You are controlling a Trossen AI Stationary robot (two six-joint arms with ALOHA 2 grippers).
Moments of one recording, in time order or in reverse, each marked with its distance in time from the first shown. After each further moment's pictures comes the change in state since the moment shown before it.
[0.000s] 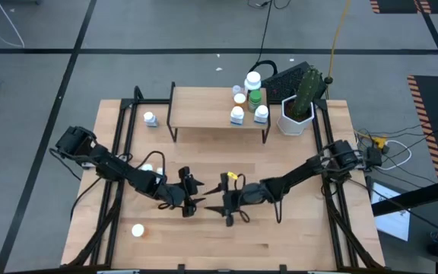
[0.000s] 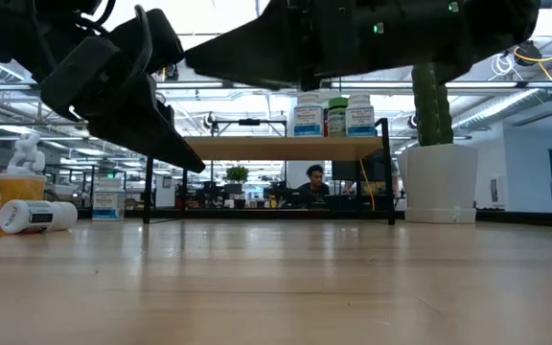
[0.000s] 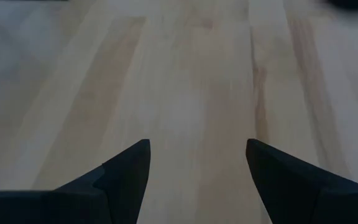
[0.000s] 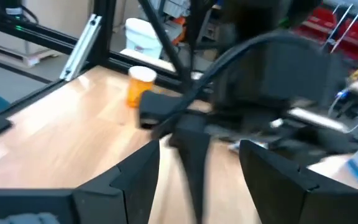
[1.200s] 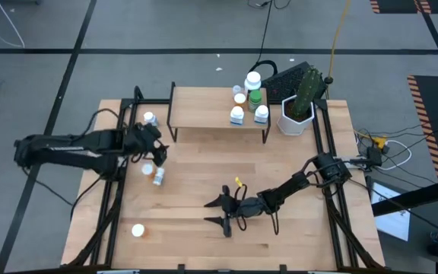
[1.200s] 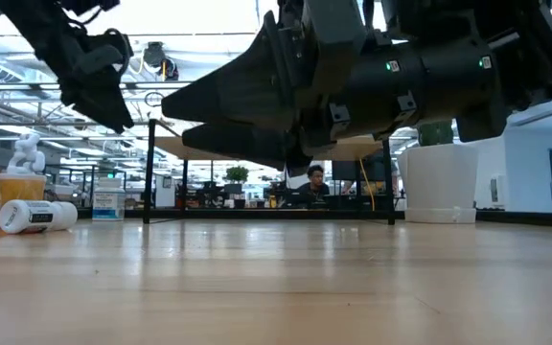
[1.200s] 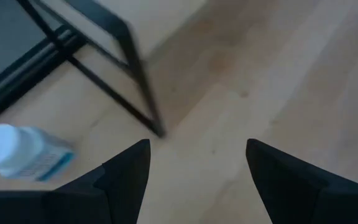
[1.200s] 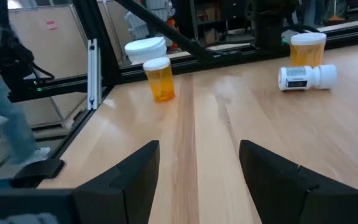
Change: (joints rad) left arm 0.561 -0.741 0.010 -0.914 0.075 -0.083; right arm 0.069 0.199 0.016 0.186 0.076 0.508
